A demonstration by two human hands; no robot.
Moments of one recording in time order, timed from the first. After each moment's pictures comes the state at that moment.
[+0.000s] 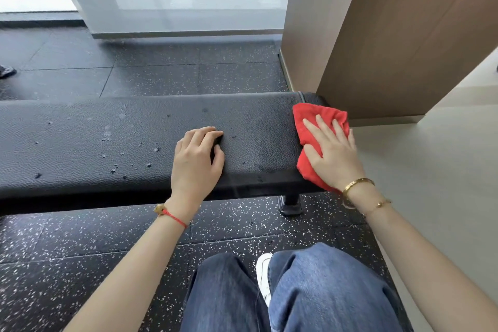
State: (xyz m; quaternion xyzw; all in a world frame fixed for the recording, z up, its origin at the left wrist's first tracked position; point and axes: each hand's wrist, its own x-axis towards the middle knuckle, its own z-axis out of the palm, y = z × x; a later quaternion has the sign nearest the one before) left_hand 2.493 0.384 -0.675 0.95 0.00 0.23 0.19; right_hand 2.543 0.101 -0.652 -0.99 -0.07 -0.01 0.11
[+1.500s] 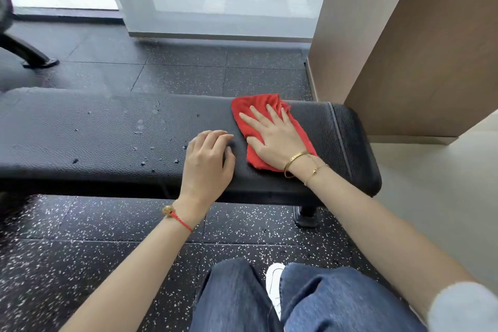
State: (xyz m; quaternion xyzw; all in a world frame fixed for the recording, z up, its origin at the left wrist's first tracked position) left_hand 2.480 0.401 -0.663 0.95 0.01 0.27 0.17; right_hand 2.582 0.250 -0.639 -0.95 -0.30 0.01 0.06
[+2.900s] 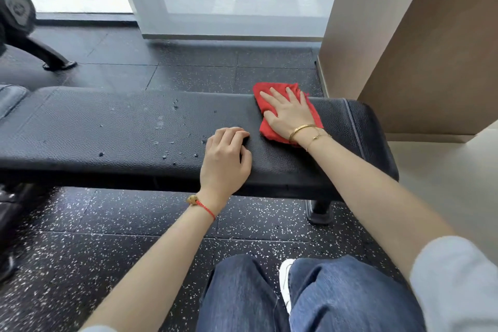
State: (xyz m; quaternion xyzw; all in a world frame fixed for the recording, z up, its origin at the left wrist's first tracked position) left_hand 2.480 0.406 -0.669 0.95 0.00 0.25 0.19; right_hand 2.624 0.268 -0.634 -0.97 -0.23 0.02 0.07
